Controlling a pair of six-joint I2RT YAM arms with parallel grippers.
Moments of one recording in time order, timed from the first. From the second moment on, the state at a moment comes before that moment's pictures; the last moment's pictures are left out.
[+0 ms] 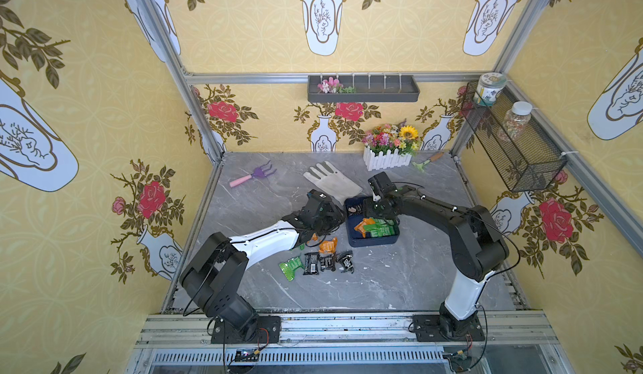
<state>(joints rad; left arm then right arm) -0.71 1.59 0.91 -0.04 0.08 -1.12 0.46 1.85 1.26 -0.55 0.00 0.42</state>
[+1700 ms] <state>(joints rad) -0.75 1.66 0.90 0.04 0.13 -1.16 0.40 1.88 1.42 -0.64 0.08 0.26</state>
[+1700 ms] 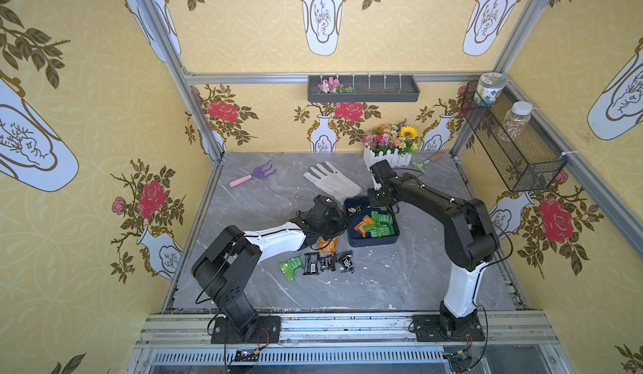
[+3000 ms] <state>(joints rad) -0.74 1.49 0.81 -0.01 -0.10 -1.25 1.01 1.57 0.90 -0.66 0.23 0.86</state>
